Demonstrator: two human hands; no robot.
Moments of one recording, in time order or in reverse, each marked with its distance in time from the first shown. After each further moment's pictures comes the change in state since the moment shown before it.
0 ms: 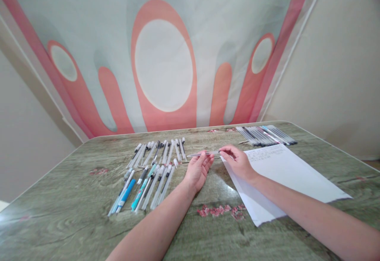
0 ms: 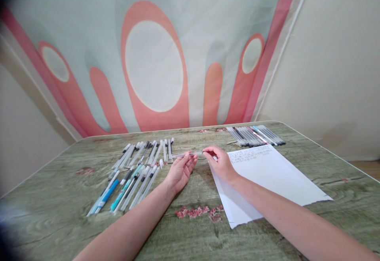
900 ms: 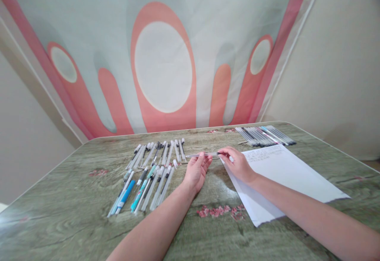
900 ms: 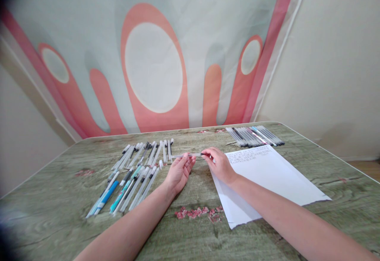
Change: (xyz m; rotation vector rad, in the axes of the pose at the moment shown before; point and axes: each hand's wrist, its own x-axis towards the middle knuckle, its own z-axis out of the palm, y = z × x) left_hand 0.000 -0.001 0.001 0.020 0.042 0.048; right_hand 0.001 -0.001 -0.003 -0.212 -0.050 -0.208
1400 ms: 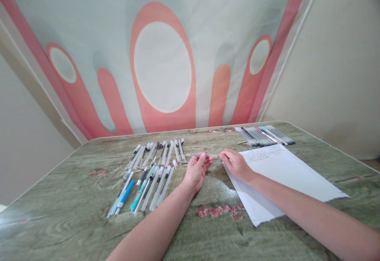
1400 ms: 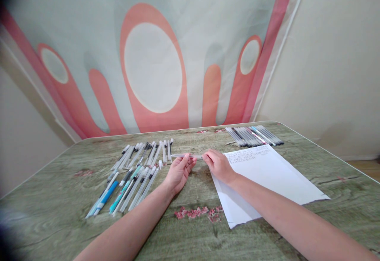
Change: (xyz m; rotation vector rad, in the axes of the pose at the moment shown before) left_hand -0.003 0.001 0.001 0.074 -0.056 0.005; right_hand -0.001 0.005 -0.001 -0.073 -0.089 0.005
